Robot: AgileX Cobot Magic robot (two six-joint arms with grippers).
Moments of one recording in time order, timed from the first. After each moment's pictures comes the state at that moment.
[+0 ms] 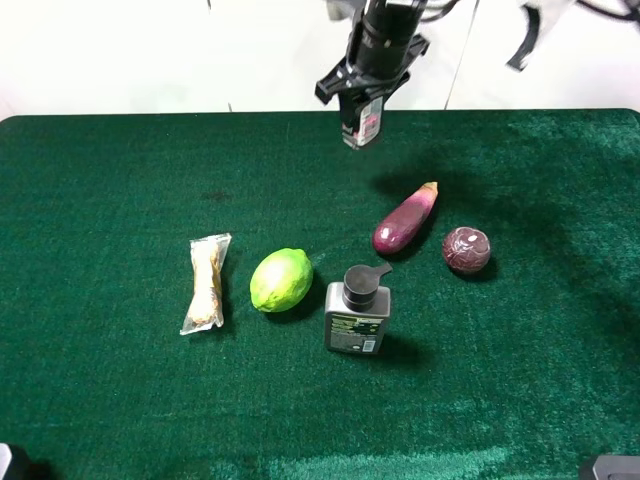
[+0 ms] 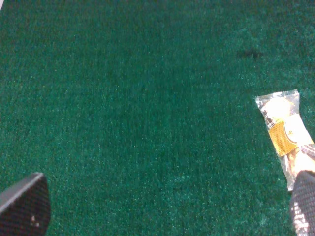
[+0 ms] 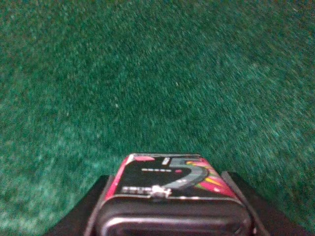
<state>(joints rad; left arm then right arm) 0.00 -0.01 -0.50 0.03 1.06 0.00 0.53 2.23 -1.95 0.03 1.07 -0.24</state>
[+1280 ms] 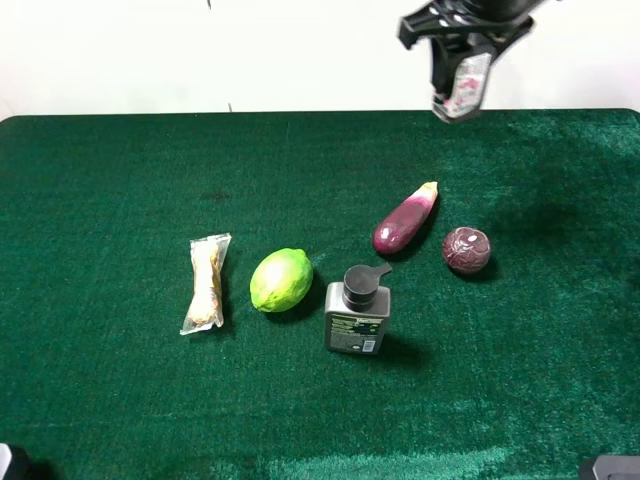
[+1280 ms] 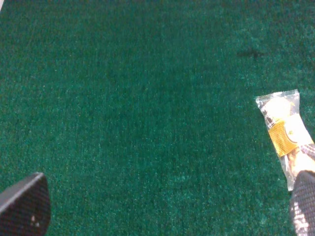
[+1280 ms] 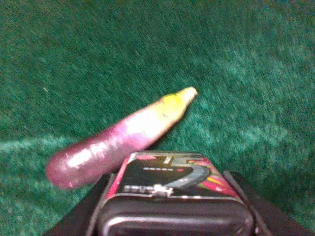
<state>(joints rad) 0.00 -0.01 -0.50 0.03 1.06 0.00 0.45 1.84 -1.65 -0.09 1.22 0.00</state>
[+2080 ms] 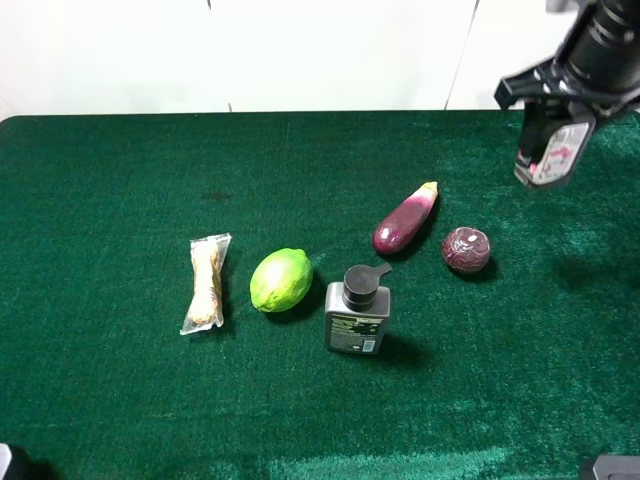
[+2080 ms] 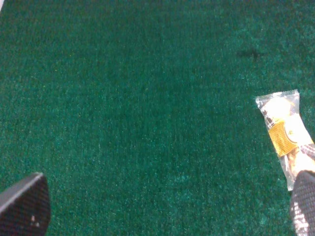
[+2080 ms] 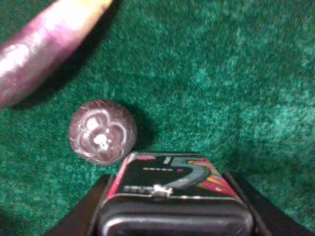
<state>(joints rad) 0.00 -0.01 -0.50 0.03 1.06 0.00 0.27 1.58 -1.20 -0.05 1.08 0.02</state>
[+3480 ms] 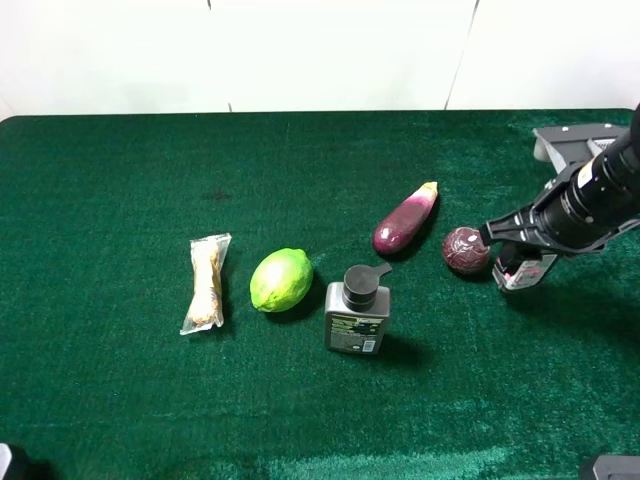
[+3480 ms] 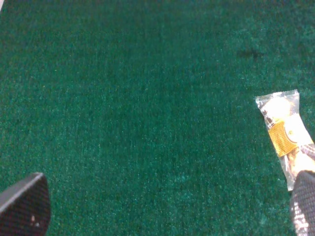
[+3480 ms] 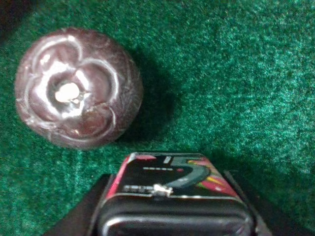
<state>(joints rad) 0.00 -0.01 -0.50 0.03 1.06 0.00 0.26 1.52 -0.62 -0.03 0.47 0.10</state>
